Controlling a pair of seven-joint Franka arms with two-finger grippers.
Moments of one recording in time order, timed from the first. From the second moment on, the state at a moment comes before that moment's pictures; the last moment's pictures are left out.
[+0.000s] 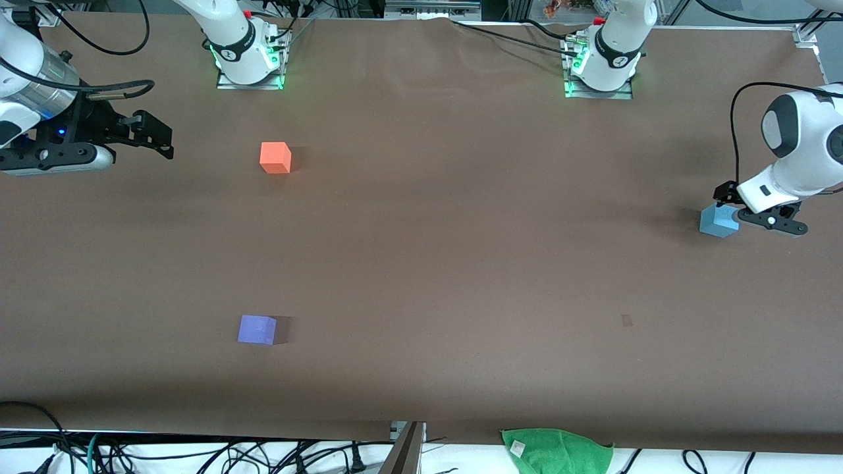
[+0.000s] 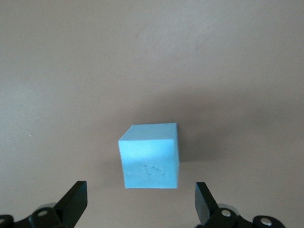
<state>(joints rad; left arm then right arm) 0.43 0.22 -0.01 -2.27 0.33 2.45 0.51 0.15 0.02 0.00 -1.59 0.01 1.56 0.06</state>
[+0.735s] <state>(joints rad) 0.47 0.32 -0.04 -2.28 0.31 2.55 0.53 0.15 0.02 0.00 -1.59 0.01 1.56 0.06</state>
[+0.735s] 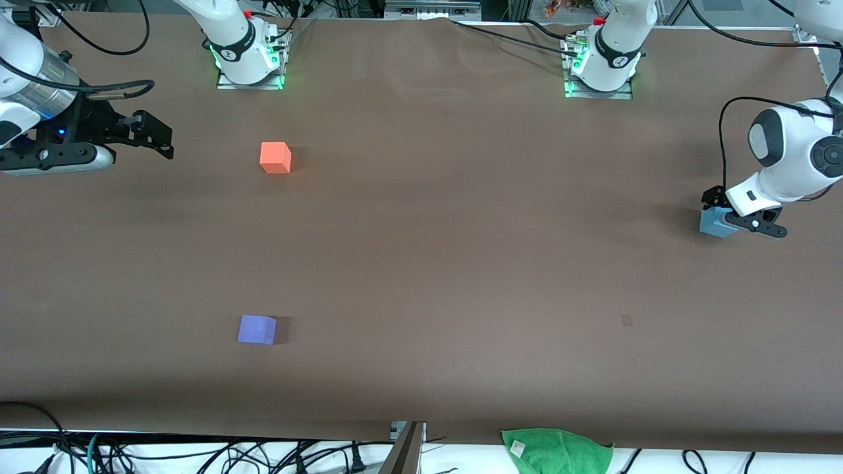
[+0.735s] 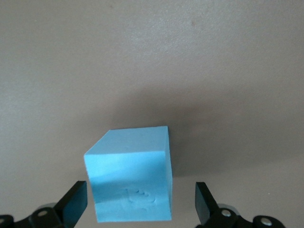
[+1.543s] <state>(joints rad) 0.47 0.27 -0.27 -2.11 0.27 2.30 0.43 0.15 0.02 0.00 -1.59 0.01 1.56 0.06</state>
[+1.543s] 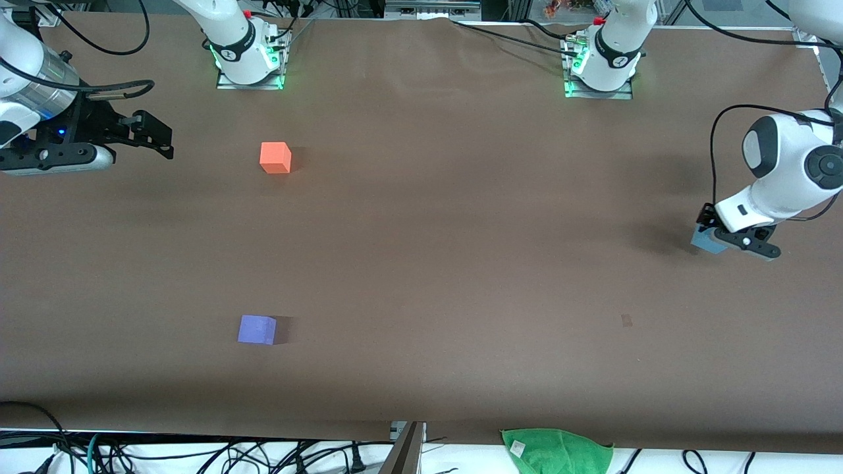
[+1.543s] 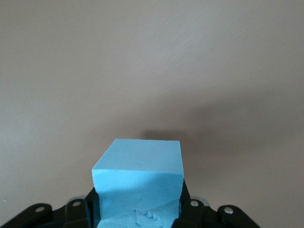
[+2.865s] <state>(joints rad) -0.35 0.87 -0.43 -1.41 0.11 2.18 -0.85 0.16 0.10 0.00 -1.59 0.00 1.64 0.09</state>
